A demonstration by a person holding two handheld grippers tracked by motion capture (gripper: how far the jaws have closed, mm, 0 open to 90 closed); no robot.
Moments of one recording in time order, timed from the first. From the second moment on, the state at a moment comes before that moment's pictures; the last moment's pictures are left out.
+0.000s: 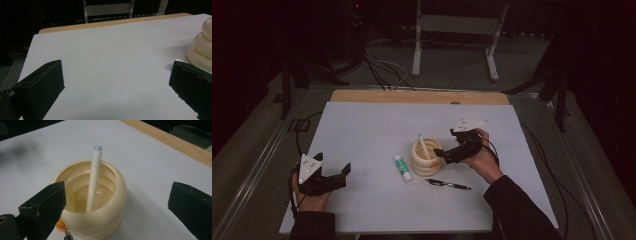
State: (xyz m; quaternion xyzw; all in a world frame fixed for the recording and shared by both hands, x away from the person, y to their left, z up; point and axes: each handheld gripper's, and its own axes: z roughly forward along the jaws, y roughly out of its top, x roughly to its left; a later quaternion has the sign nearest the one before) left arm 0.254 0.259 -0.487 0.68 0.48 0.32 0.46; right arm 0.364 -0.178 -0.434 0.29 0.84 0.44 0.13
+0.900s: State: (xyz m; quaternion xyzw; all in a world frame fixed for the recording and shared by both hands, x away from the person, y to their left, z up) left arm 0.254 0.258 -0.488 0.68 0.48 0.31 0.45; right arm 0.352 -0.204 -0.438 0.30 0.86 0.40 0.13
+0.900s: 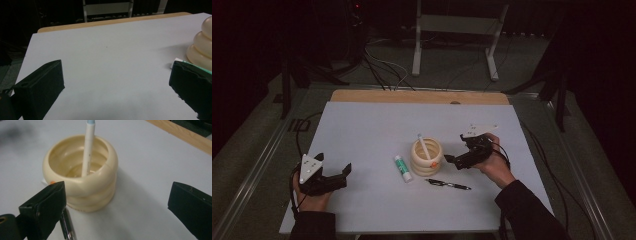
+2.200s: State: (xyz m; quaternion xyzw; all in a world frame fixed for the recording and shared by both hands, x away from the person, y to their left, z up) left arm 0.254 0.257 -0.489 0.68 0.48 0.31 0.45; right arm 0.321 -0.234 -0.466 0.29 0.88 0.35 0.12
